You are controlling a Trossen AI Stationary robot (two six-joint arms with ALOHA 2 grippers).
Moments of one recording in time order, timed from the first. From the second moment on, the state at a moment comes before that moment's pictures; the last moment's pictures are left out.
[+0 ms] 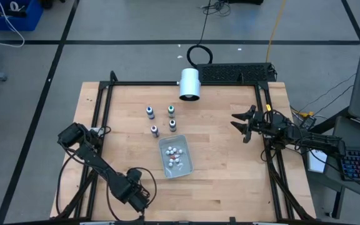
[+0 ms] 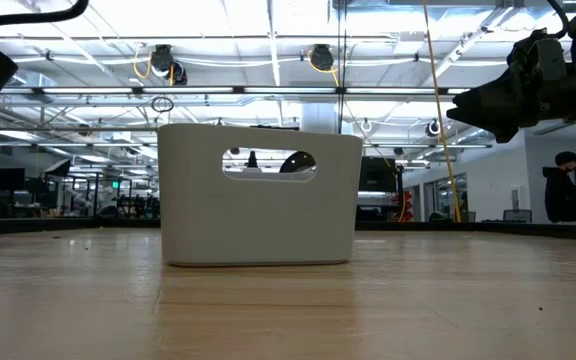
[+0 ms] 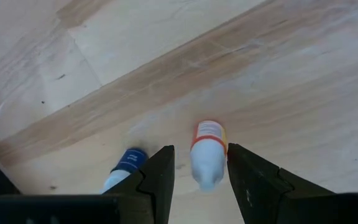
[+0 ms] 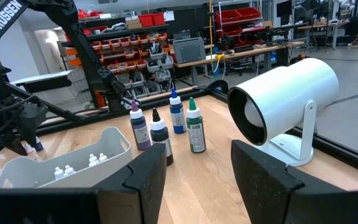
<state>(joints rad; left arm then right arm) -0.76 1.88 1.25 -1.04 0.13 -1.89 -0.23 0.05 0.02 0.04 0.08 0.15</state>
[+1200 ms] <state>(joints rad) -0.55 1.69 1.42 -1.26 -0.15 -1.43 -0.23 0.05 0.02 0.04 0.08 0.15</state>
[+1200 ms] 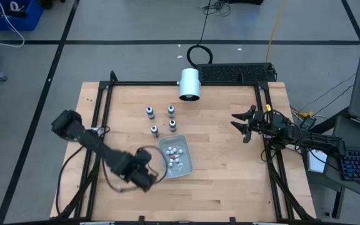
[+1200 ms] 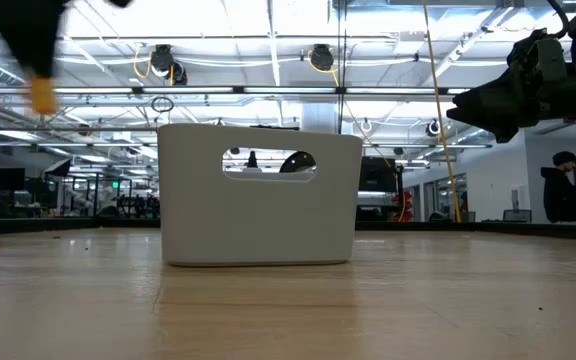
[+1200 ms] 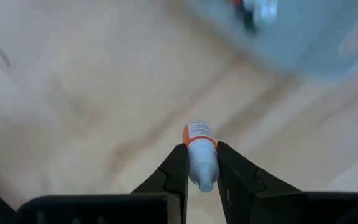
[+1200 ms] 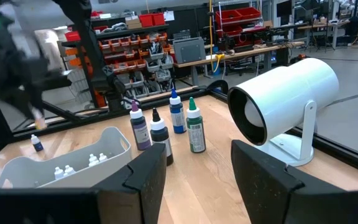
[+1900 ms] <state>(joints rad) -0.10 1.78 1.50 -1.11 -0.09 -0.65 -0.23 0.05 0.02 0.04 0.08 0.15</state>
